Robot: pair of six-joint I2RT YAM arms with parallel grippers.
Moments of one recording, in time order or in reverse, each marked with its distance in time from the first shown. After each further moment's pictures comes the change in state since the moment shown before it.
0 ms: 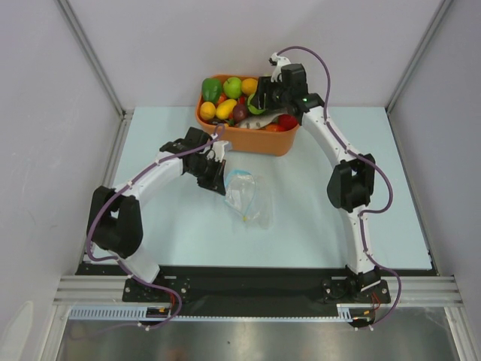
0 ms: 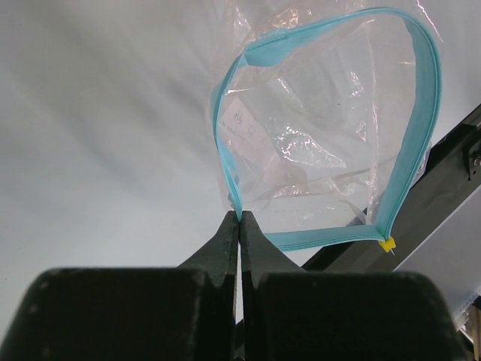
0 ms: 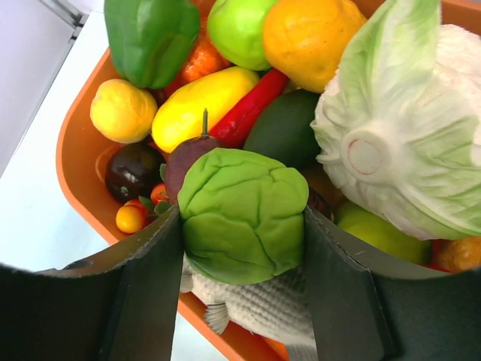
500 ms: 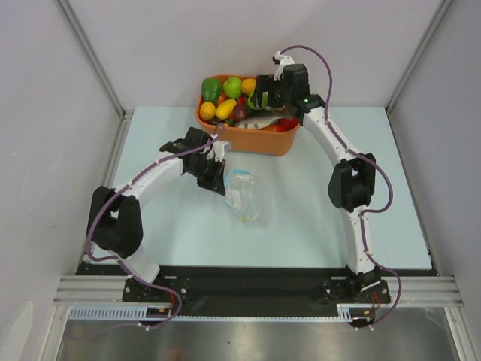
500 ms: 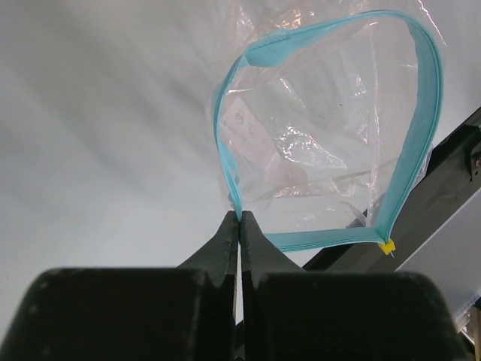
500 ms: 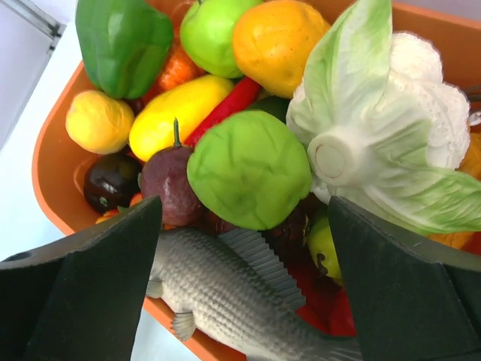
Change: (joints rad) left arm 0.000 0.000 0.000 -0.001 -0.004 0.000; right arm -0.006 0.002 -0.018 0.051 0.055 -0.002
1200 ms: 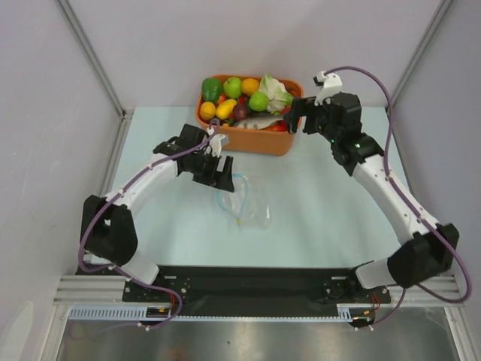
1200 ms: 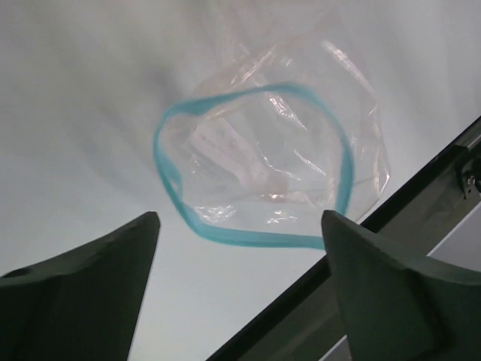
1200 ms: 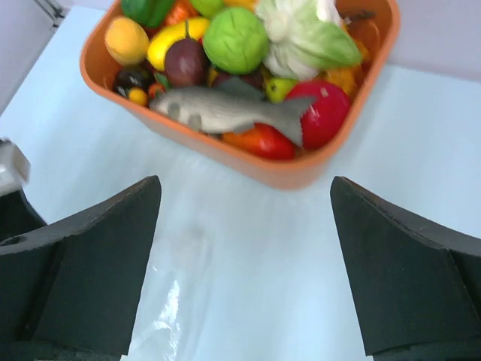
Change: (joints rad) left arm 0.001 -0.070 0.000 0.031 -0.028 -0.024; right arm -0.010 -0.834 -0.851 0.172 0.121 -0.092
